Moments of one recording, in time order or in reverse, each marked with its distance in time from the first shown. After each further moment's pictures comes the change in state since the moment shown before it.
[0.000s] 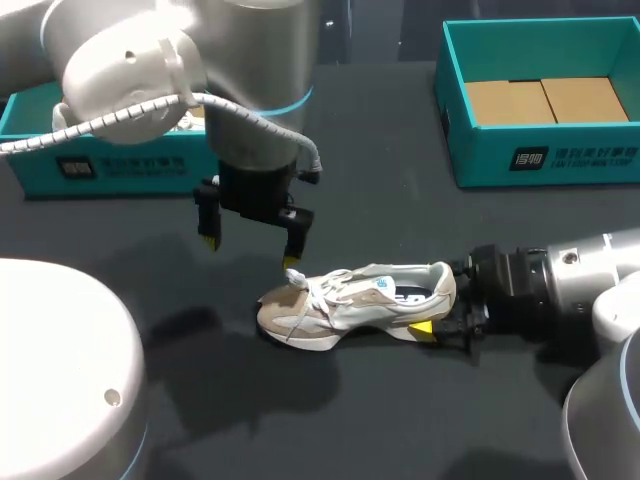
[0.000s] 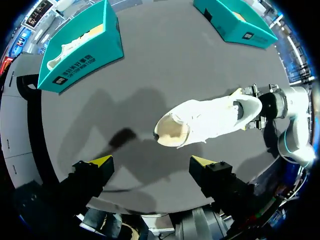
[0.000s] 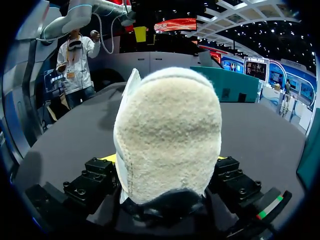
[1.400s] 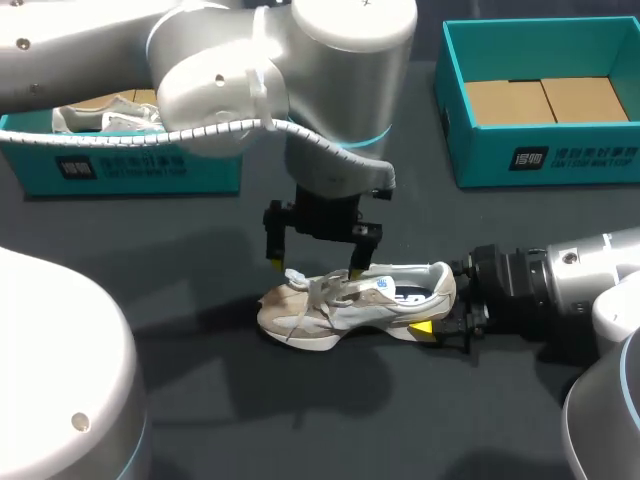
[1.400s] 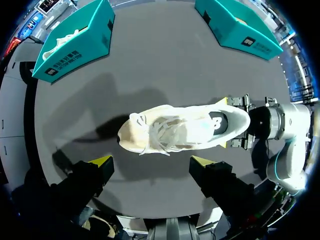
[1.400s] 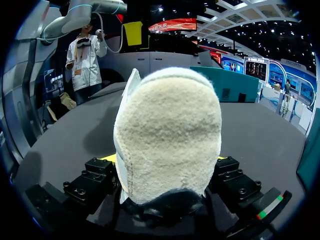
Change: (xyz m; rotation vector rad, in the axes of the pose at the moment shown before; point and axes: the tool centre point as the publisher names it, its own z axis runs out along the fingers) left arm 0.085 -0.015 0.019 0.000 0.041 -0.141; right arm 0.000 0.000 0.000 0.000 0.000 0.000
